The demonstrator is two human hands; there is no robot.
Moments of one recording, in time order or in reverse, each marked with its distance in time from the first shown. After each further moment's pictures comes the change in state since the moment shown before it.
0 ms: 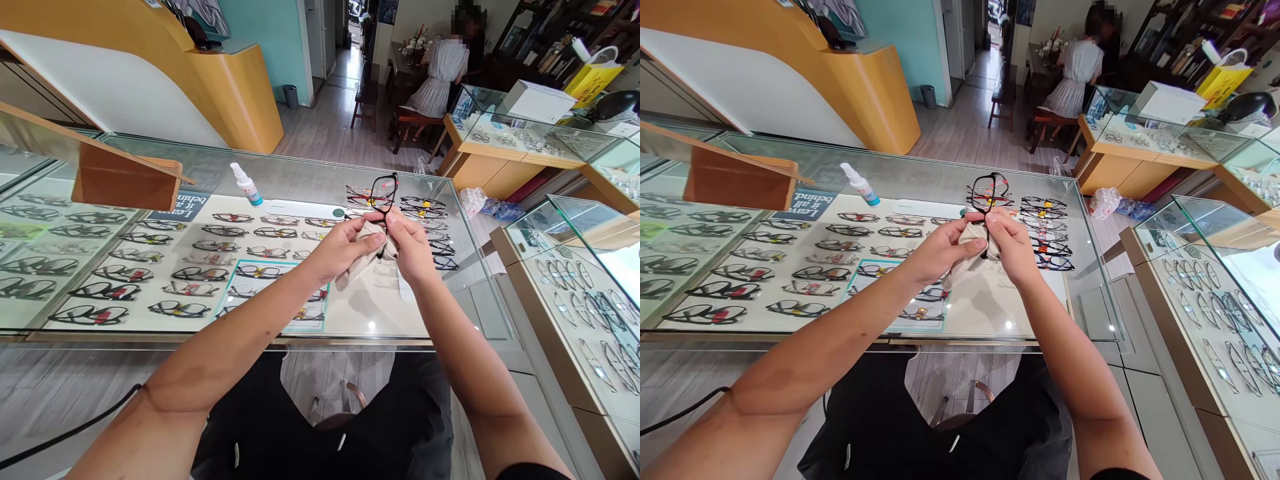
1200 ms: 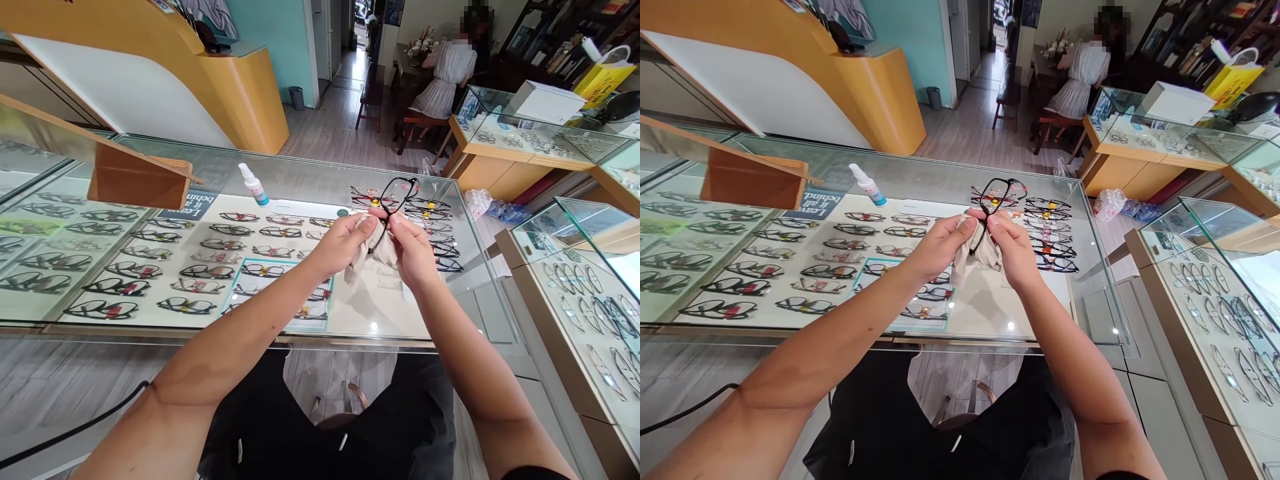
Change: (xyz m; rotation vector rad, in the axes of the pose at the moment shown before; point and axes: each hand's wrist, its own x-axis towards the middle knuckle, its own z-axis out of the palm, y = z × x) left_hand 0.004 -0.001 -0.008 0.111 0.017 0.090; right_hand -0.005 0.006 0.008 0.113 0.065 0.074
